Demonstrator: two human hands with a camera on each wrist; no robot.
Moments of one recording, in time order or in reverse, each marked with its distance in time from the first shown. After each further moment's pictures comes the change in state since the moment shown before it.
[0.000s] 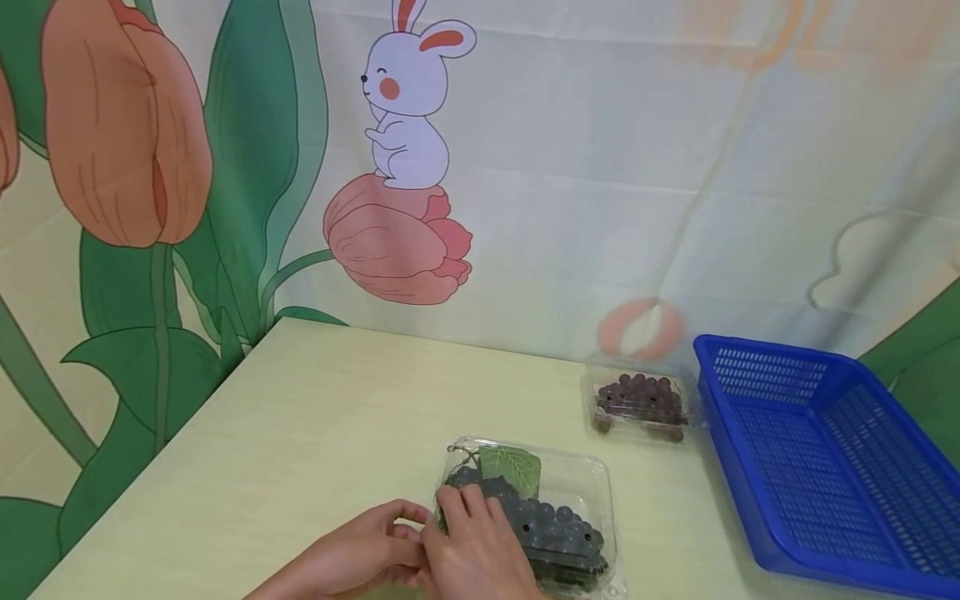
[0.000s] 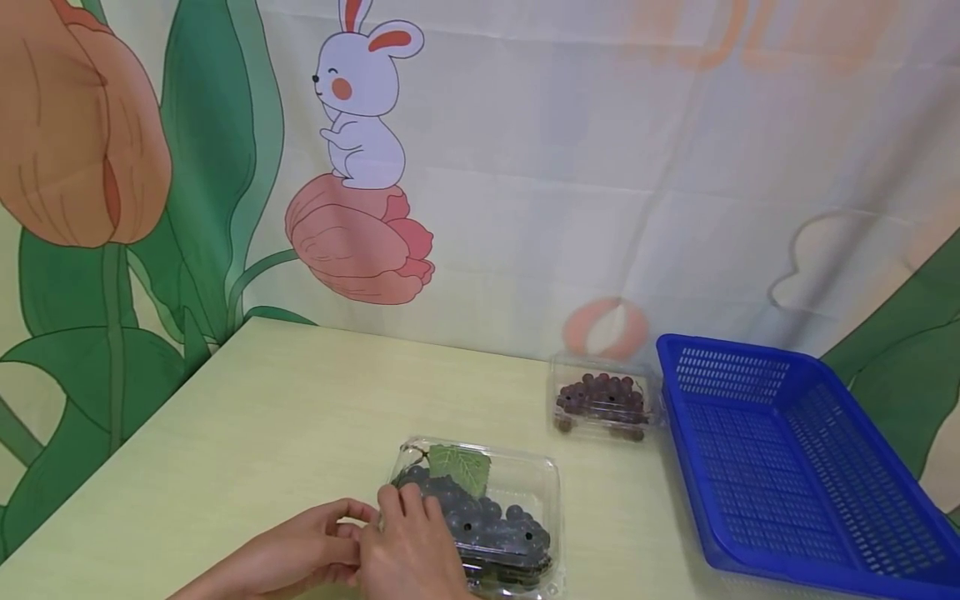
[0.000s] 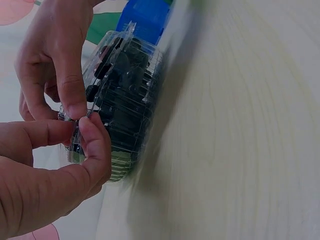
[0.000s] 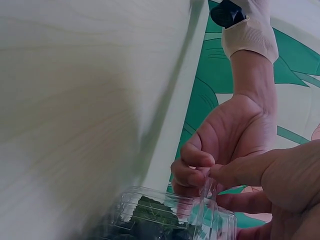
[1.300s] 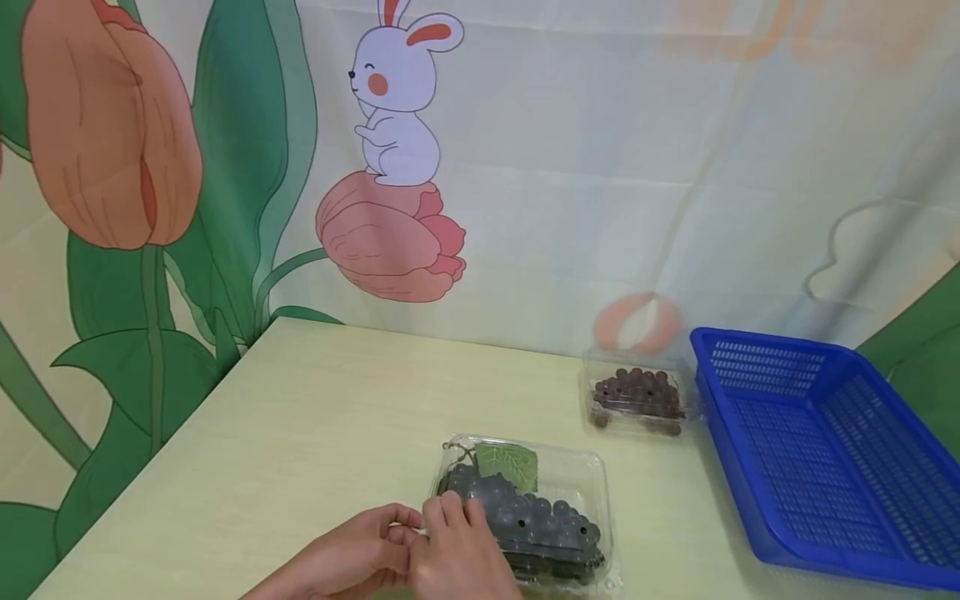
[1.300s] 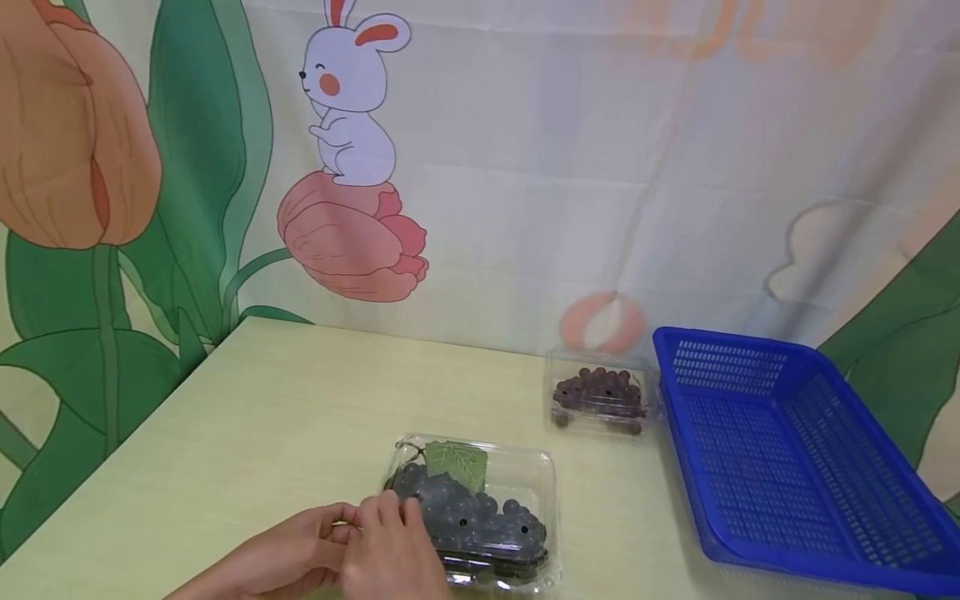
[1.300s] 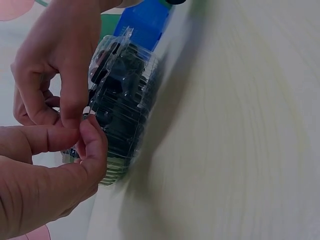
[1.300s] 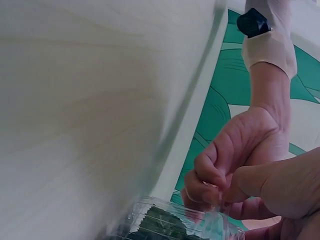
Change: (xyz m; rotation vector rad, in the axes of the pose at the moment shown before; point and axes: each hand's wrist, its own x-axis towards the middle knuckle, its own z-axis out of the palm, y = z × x) left_hand 0.002 -0.005 -0.002 -0.067 -0.031 -0.024; right_hand -0.002 -0.013 0.015 -0.268 0.180 -0.098
